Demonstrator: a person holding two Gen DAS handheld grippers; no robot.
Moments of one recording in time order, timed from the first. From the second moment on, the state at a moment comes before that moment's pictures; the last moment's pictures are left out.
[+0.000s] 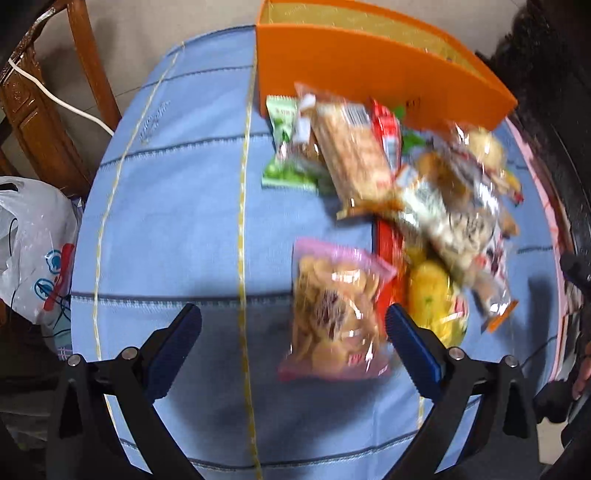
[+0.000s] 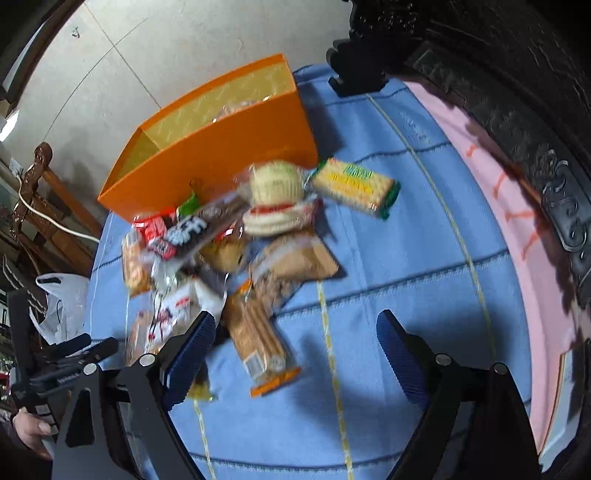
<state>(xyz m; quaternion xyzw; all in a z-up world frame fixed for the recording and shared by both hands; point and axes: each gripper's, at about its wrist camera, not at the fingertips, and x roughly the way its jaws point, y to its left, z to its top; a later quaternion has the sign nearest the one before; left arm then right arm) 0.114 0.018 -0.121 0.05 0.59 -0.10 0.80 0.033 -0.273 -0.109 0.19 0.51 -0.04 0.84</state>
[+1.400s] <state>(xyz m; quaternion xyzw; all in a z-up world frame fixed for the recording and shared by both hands) 0.113 0.033 -0.123 0.07 0.57 -0.11 0.81 0.073 -0.213 -0.148 0.06 0.58 0.07 0.81</state>
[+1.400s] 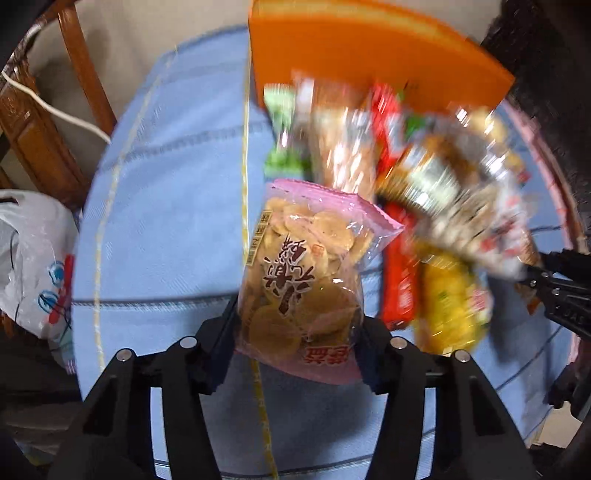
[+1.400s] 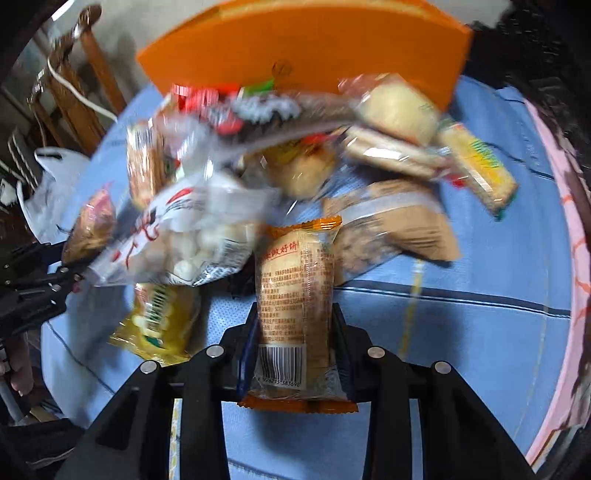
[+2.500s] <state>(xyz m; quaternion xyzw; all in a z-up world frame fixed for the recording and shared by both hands) 0.281 -0.064 0.026 0.04 0.44 -0.16 0.89 0.247 -0.261 0.003 0.11 0.39 0.07 0.91</state>
